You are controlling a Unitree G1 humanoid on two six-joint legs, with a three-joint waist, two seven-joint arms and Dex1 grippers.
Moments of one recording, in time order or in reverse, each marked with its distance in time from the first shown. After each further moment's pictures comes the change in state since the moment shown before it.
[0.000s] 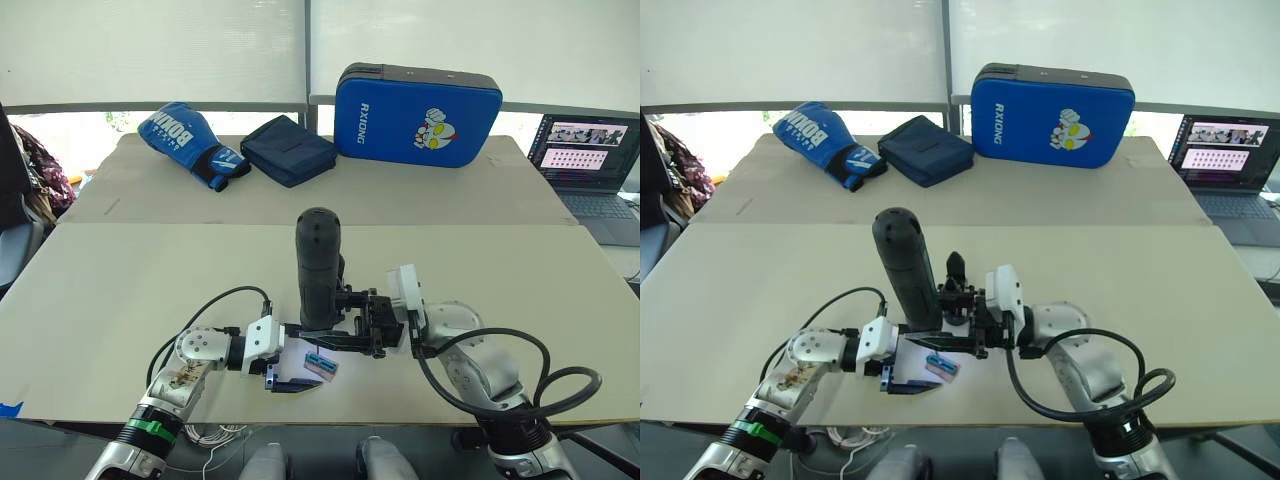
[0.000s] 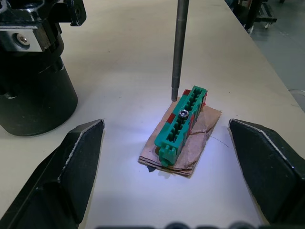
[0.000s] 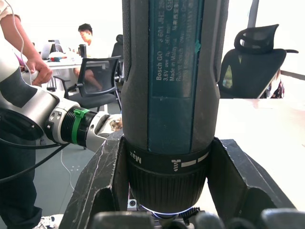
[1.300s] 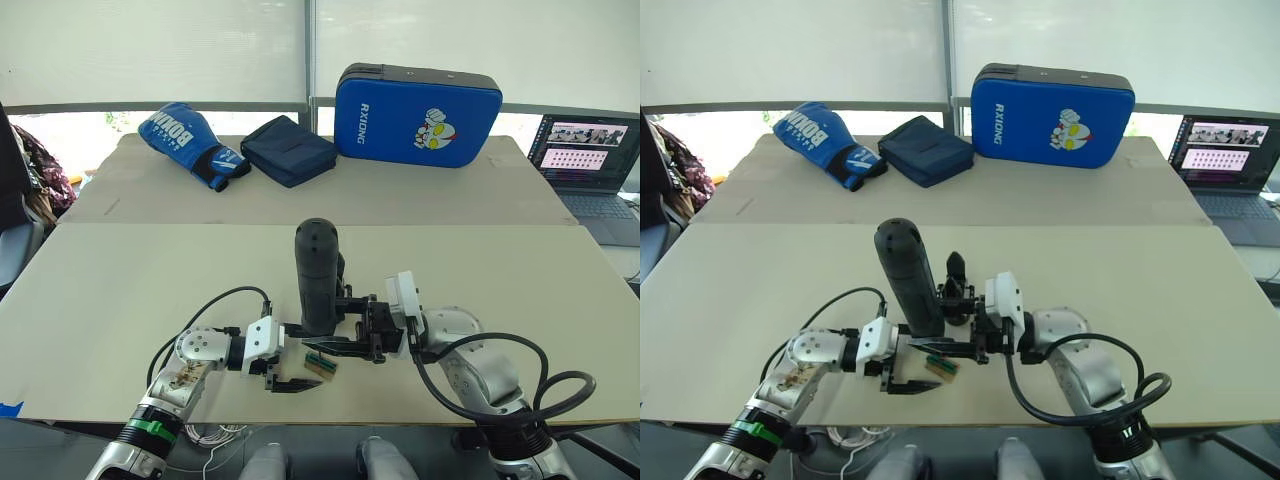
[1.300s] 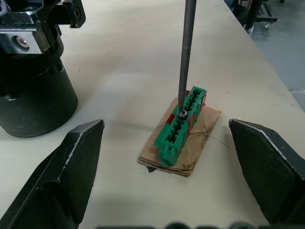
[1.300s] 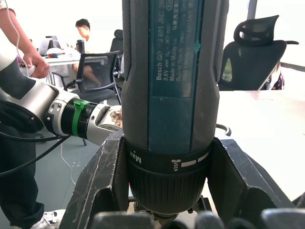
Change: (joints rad) left arm 0.000 -0.002 0.000 0.007 0.000 -0.023 0.000; right arm 0.027 0.002 0.001 0.005 -0.018 -0.009 0.018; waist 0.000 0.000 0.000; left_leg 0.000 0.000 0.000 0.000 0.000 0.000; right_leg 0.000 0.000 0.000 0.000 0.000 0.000
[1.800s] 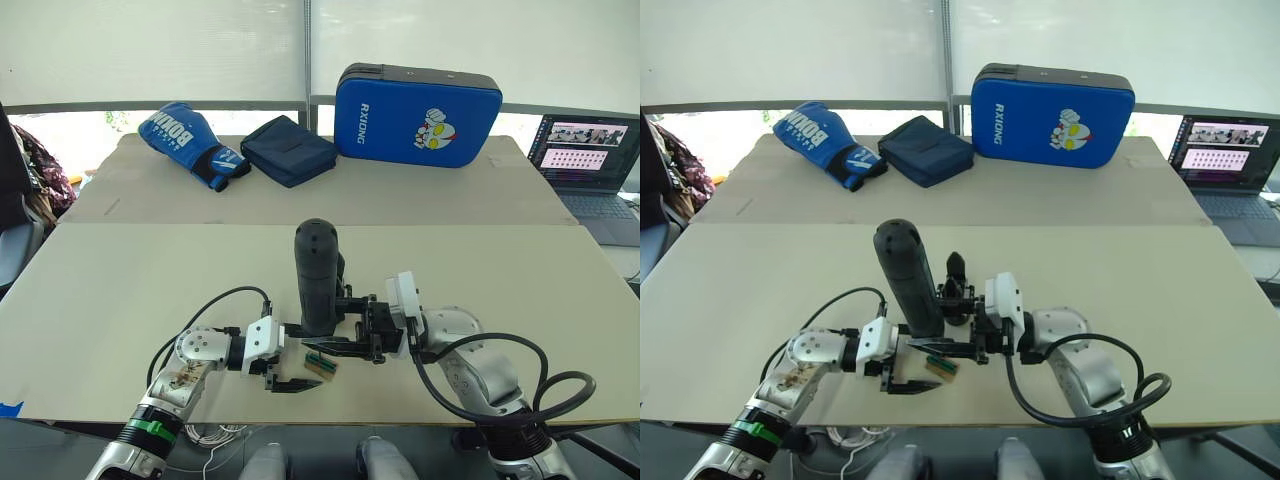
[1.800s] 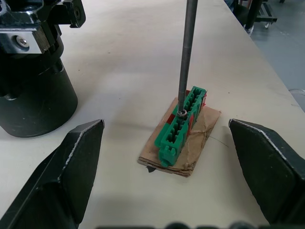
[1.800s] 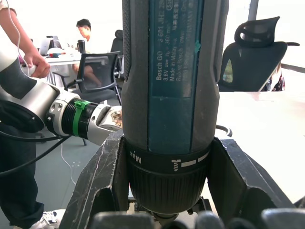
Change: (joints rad) left arm 0.000 0.000 0.000 -0.001 0.000 0.007 0.000; right arm 0.000 0.000 0.000 0.000 -0.009 -0.007 0.000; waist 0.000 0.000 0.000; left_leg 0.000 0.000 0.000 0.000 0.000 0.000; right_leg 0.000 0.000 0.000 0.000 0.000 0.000
